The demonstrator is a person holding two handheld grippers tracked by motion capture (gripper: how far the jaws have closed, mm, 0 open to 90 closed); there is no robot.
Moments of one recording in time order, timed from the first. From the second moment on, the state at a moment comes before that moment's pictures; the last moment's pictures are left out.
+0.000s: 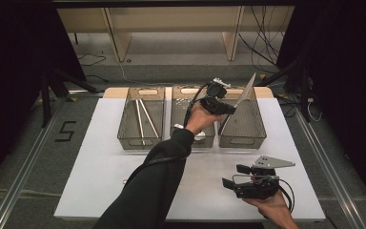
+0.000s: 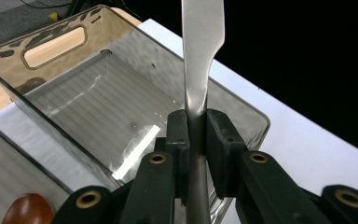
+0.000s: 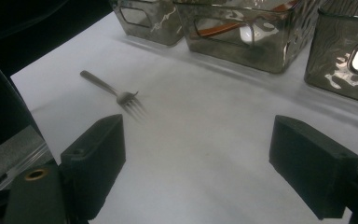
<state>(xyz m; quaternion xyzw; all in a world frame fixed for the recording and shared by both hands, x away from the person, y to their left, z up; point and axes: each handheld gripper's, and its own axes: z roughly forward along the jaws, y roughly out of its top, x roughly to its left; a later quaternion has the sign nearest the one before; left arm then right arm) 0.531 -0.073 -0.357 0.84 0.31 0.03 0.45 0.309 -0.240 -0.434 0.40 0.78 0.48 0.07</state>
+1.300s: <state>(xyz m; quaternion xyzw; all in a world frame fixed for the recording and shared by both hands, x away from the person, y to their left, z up) 0.544 -0.092 -0.390 0.83 0.35 0.03 0.43 0.307 -0.241 -0.434 0.40 0.78 0.48 0.07</state>
